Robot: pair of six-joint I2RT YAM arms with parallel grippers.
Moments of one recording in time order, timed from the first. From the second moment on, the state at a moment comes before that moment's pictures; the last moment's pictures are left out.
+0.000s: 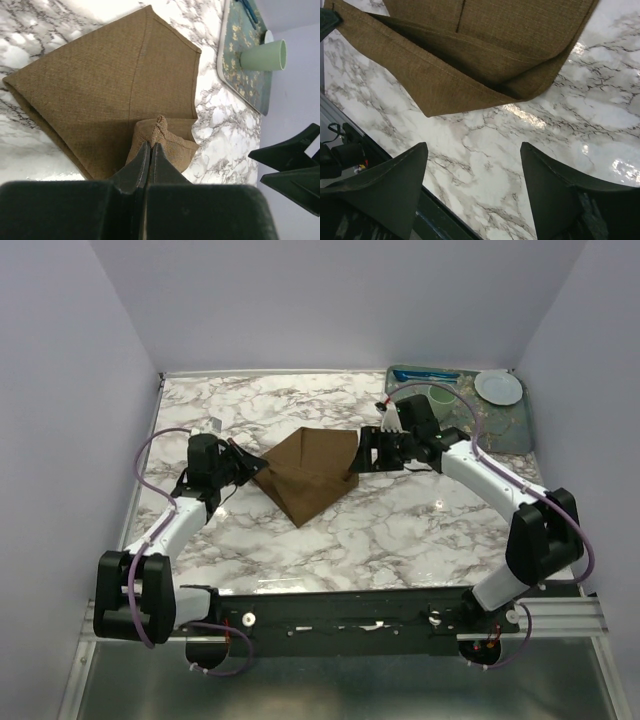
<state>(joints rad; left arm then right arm) -0.10 1.23 0.65 0.11 0.36 -0.82 0.45 1.56 1.19 -0.45 -0.42 0.35</state>
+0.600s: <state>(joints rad) -0.02 1.40 0.65 0.13 0.30 -0.87 0.56 1.85 1.40 -0.43 -0.45 0.35</state>
